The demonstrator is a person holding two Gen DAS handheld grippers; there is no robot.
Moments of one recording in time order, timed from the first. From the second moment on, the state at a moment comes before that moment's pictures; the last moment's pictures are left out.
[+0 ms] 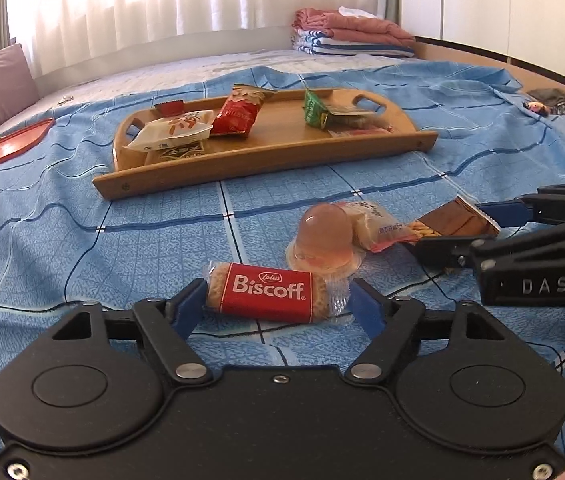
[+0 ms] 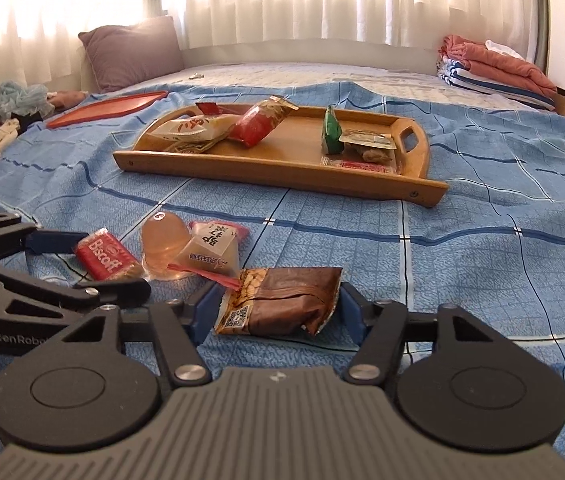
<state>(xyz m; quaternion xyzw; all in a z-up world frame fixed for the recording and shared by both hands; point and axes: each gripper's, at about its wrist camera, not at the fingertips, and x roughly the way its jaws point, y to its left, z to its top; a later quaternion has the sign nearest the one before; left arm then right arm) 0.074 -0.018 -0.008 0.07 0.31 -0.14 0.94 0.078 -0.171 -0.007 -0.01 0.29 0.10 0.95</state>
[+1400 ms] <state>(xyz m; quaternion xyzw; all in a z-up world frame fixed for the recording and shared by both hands) 0.075 -0.012 -0.007 0.06 0.32 -0.16 0.93 0.071 -0.176 0.004 -0.02 0.31 0.08 0.95</state>
